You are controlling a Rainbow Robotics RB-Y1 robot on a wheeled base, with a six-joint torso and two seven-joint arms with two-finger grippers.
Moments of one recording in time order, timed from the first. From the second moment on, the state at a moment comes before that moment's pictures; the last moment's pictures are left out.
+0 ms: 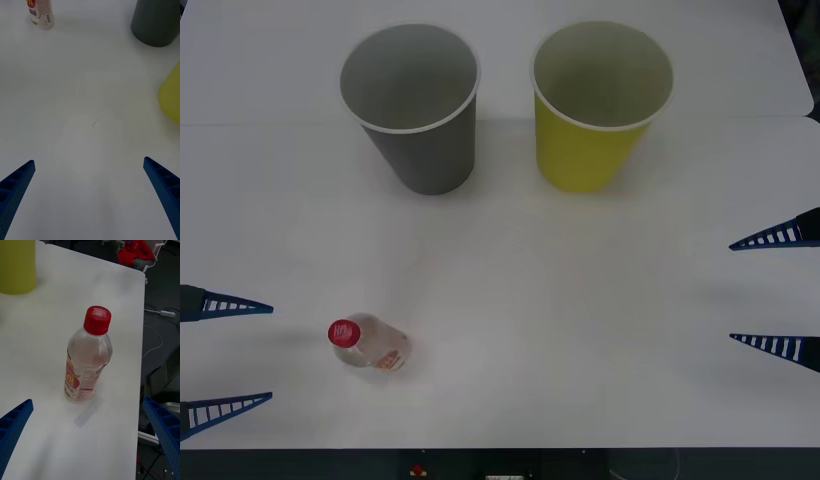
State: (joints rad) right arm 0.26 -1.13 -0.26 -2.01 1.31 -1.13 -0.09; left arm 0.26 0.92 0.26 -1.56 -1.04 -1.46 -0.17
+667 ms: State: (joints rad) right arm 0.26 -1.13 -0.26 -2.01 1.31 -1.13 -0.09; left arm 0.17 0.77 0.17 -1.27 -1.04 -1.45 -0.44
